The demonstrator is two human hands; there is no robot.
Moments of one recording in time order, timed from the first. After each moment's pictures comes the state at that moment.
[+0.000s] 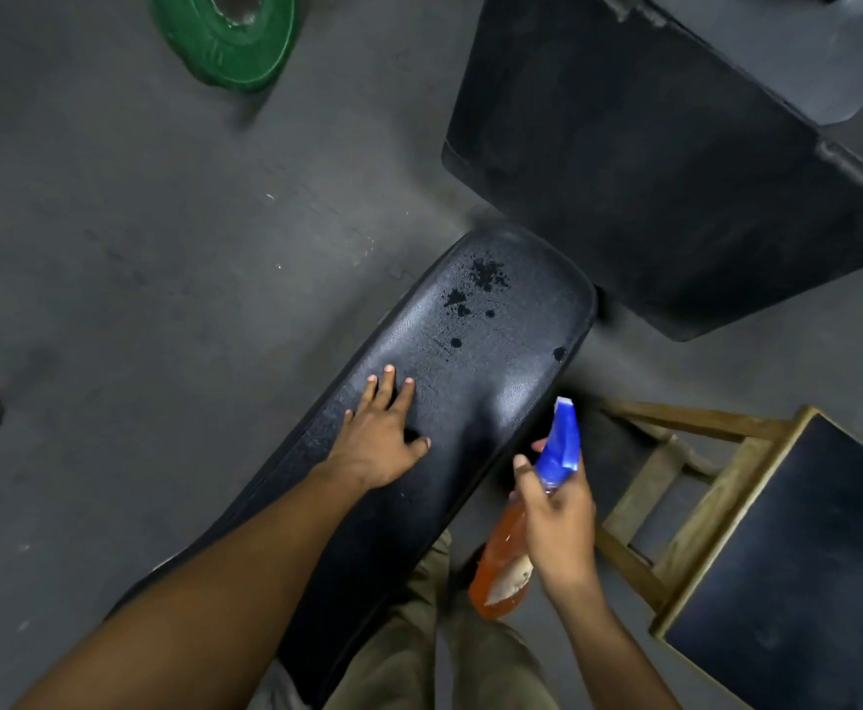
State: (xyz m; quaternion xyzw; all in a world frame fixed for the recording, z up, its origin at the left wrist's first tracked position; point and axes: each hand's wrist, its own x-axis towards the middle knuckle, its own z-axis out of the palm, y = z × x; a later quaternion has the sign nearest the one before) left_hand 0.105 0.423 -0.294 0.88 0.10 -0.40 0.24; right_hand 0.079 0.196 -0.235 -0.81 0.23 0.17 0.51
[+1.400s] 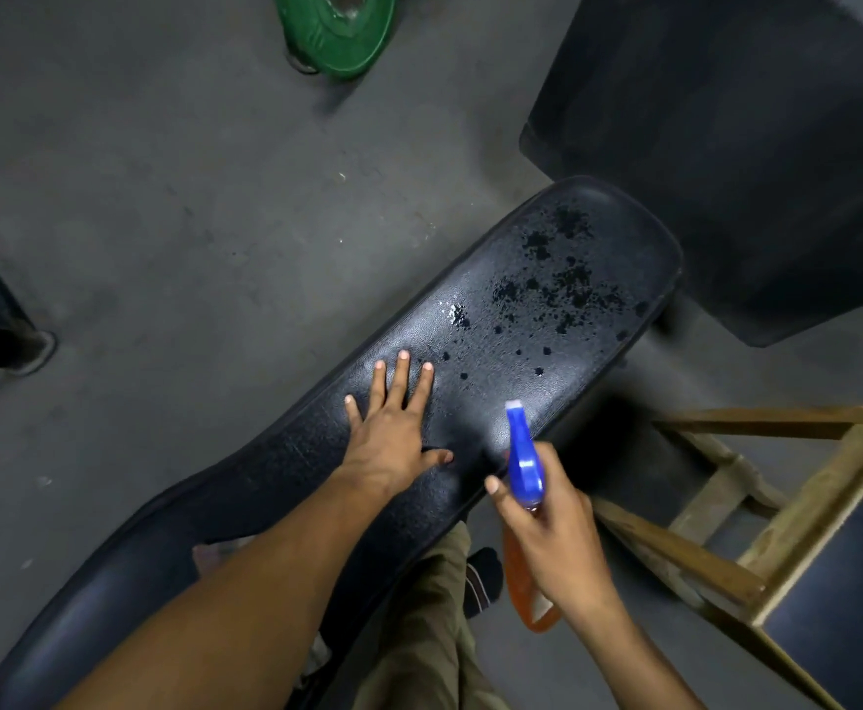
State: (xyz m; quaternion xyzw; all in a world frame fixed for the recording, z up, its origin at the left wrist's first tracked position) left_hand -0.017 0.431 -0.327 0.92 0.16 -0.32 0.18; right_hand -0.021 0.219 -0.255 -0.83 -0.03 0.25 0.50
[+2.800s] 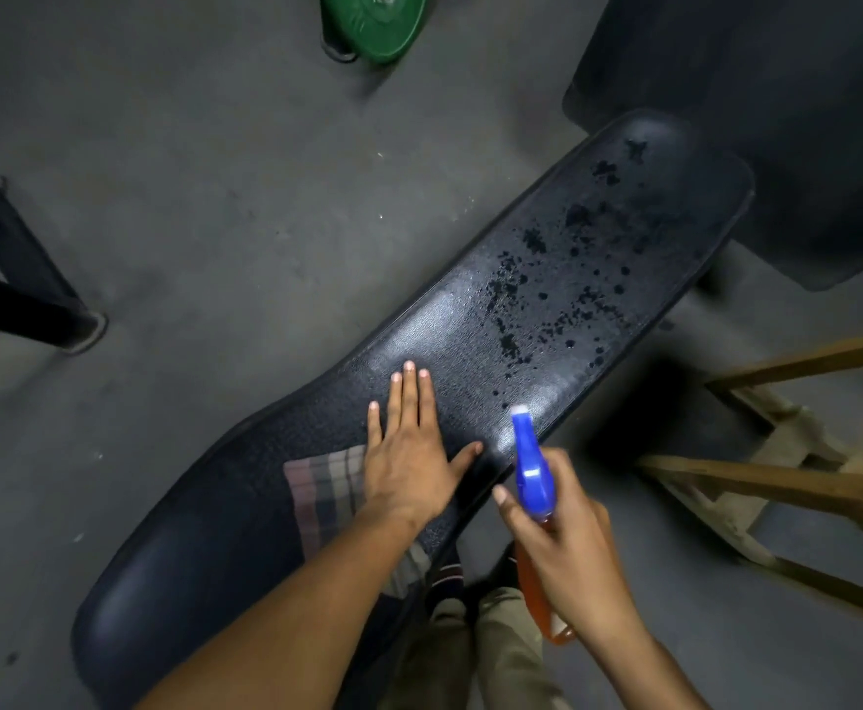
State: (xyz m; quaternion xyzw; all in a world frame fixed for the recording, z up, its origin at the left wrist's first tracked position) left_hand -0.170 0.447 -0.332 0.95 0.20 -0.20 0.14; right_hand -0.165 0.263 -0.254 -0.84 -0.06 0.24 0.49
